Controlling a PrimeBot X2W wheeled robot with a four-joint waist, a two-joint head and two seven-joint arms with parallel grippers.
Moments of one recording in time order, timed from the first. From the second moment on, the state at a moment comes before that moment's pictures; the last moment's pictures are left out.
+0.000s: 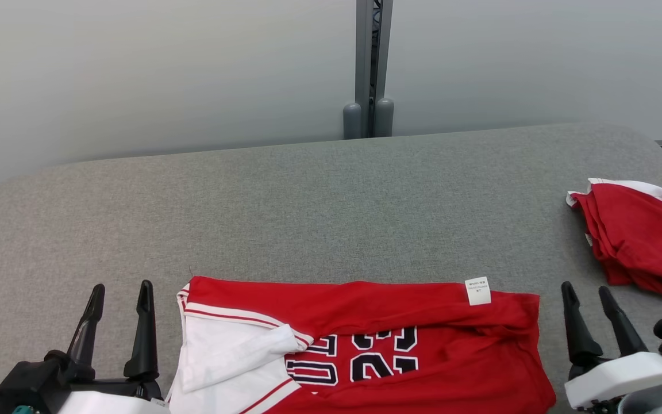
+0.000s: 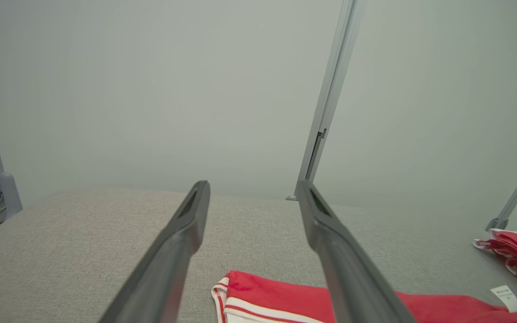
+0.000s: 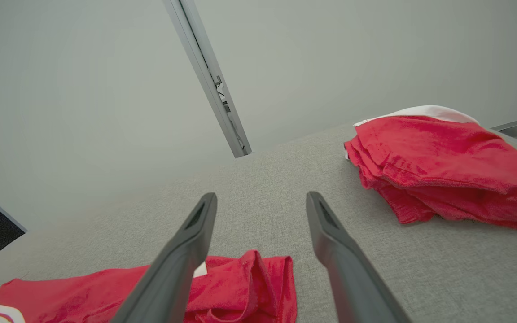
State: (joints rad) left arm 0.09 0.31 -0.20 -0.06 -0.55 0.14 -0.26; right arm -0.09 -0.19 0.10 0.39 0.57 0.13 -0.26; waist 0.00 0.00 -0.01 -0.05
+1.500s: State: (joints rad) left arm 0.06 0.11 -0.10 0.11 -0.36 -0.09 -0.26; right arm -0.30 -0.10 0.19 0.86 0.64 0.13 -0.11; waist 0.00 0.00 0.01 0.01
